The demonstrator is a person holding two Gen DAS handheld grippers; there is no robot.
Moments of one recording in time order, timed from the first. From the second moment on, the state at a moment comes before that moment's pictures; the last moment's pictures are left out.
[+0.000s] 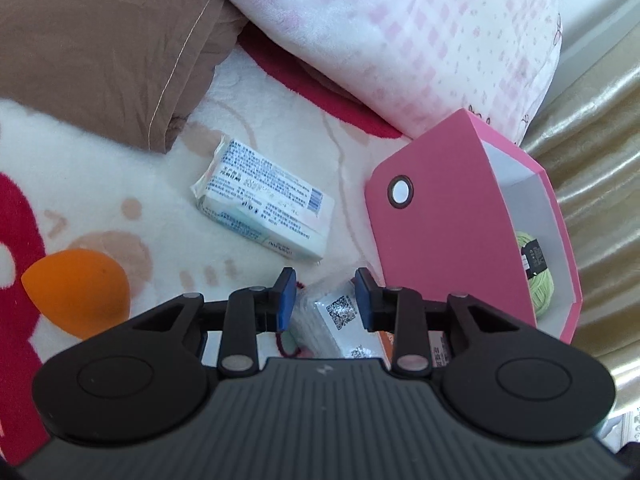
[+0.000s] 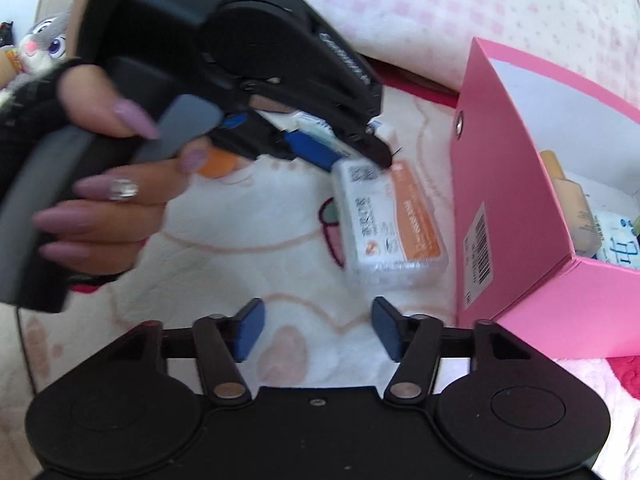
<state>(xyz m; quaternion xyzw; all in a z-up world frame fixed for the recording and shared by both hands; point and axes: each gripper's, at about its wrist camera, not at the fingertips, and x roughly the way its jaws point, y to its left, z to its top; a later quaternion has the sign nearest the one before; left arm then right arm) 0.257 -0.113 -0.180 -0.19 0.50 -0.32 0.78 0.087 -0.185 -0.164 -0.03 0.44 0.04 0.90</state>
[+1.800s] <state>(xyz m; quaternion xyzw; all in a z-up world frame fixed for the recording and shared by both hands) 0.164 -0.037 -0.173 -0.27 0.58 -0.21 0.74 0.084 -0.166 -0.173 -0.03 0.44 0.09 0.89</state>
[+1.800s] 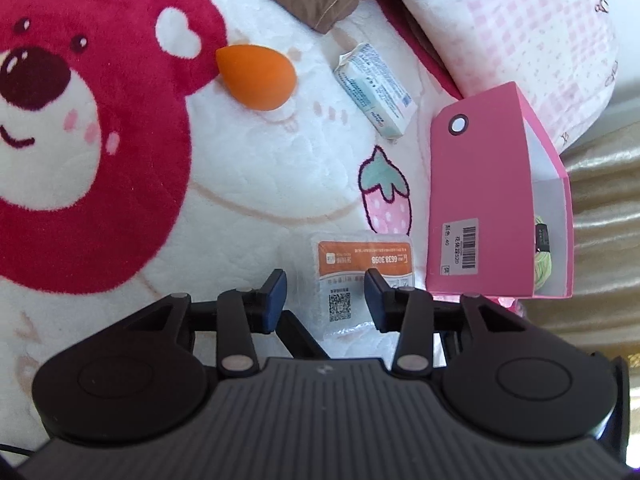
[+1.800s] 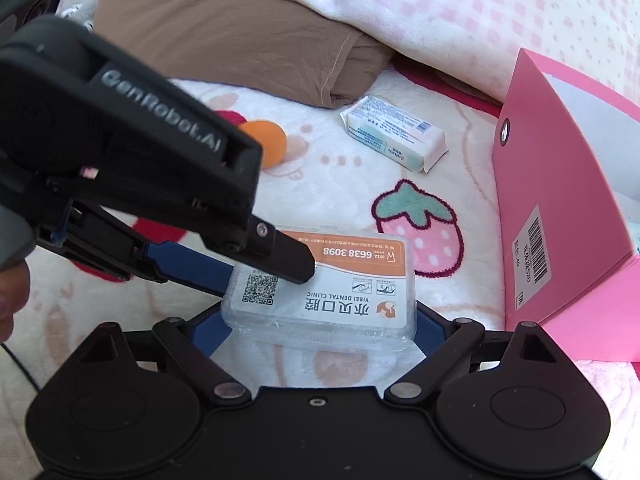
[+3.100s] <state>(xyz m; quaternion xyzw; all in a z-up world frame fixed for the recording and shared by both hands) 0.241 -0.293 -0.062 -0.23 0.49 -0.34 0.77 0.146 -0.412 -0.054 -0.09 0.39 0.03 0.92</state>
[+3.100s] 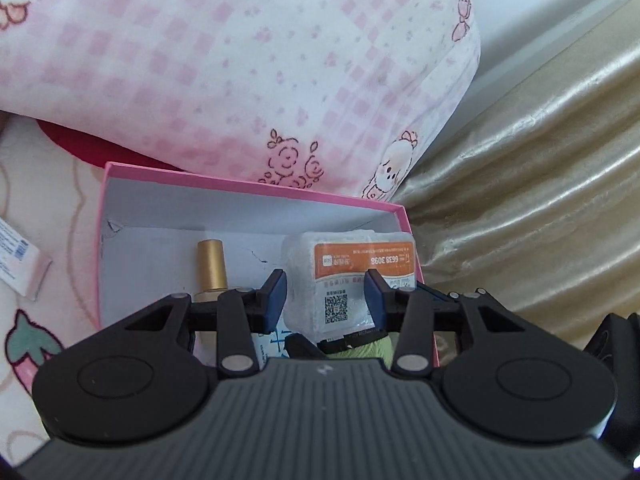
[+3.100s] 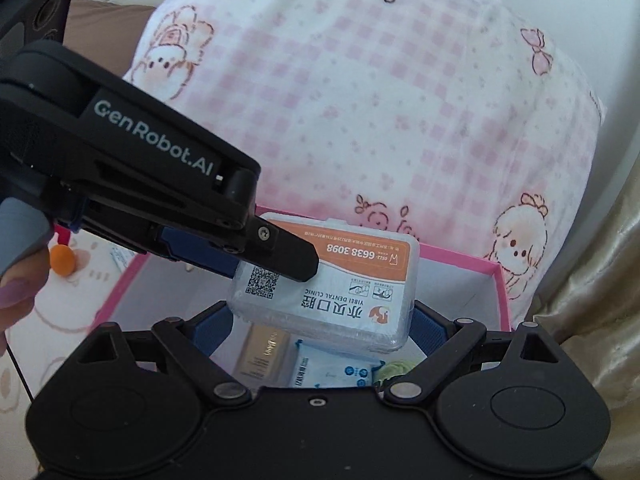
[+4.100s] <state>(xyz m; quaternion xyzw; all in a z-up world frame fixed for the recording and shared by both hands) 0.281 -0.342 -0.106 -0.17 0.54 -0.29 0.77 0.227 -0.448 -0.117 -0.09 0.53 0.02 0.85</state>
